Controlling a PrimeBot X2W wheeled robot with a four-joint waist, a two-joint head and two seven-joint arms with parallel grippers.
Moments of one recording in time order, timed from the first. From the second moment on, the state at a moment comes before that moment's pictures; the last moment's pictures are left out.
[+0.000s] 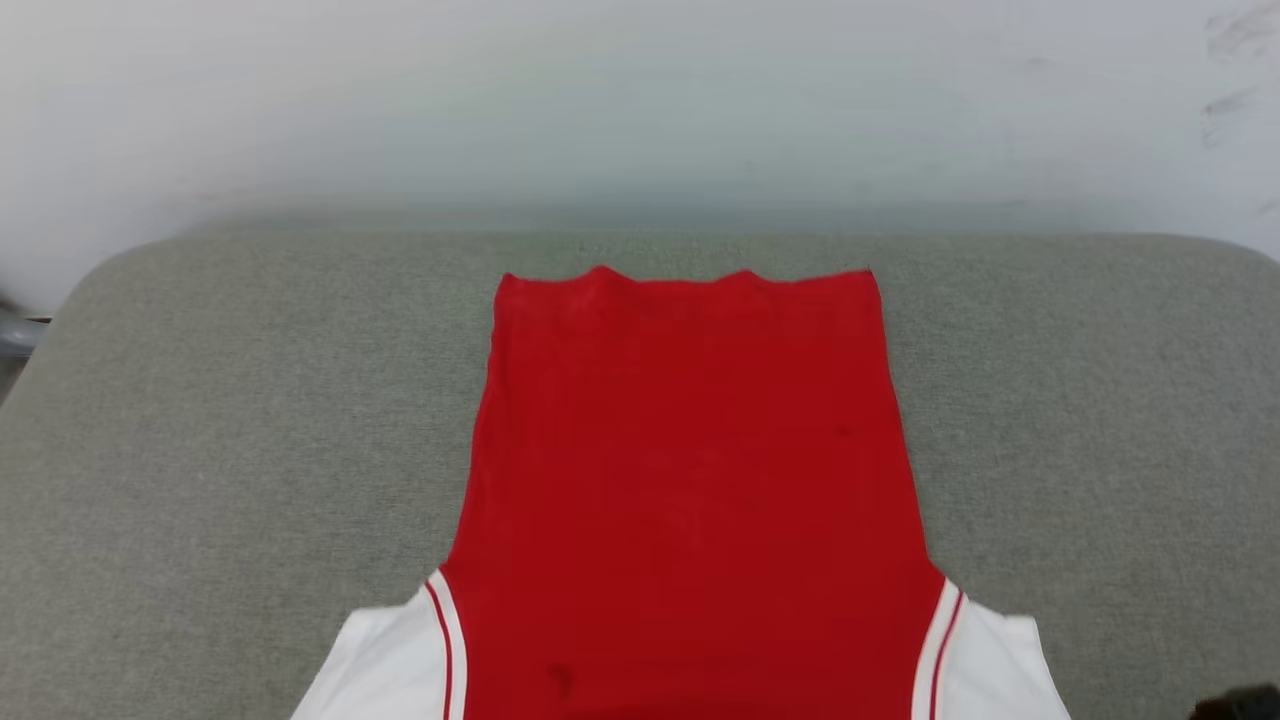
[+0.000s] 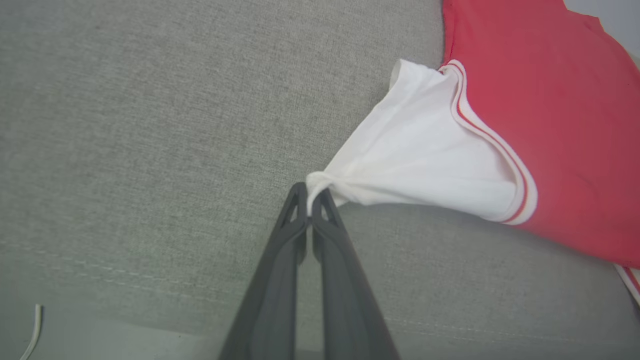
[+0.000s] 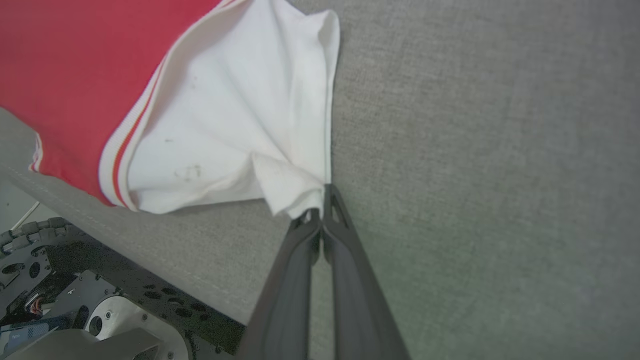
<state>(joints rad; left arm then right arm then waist) 0.17 0.77 -0.58 0.12 -1.18 0.24 -0.26 -0.01 -0.77 0.65 0.33 0.85 0.13 -0.04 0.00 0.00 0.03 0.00</state>
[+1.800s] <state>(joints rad) -0.15 0.40 -0.48 0.08 -0.78 0.11 -0.26 -0.90 -0.73 0.26 0.27 0.57 0.13 1.16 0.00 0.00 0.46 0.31</state>
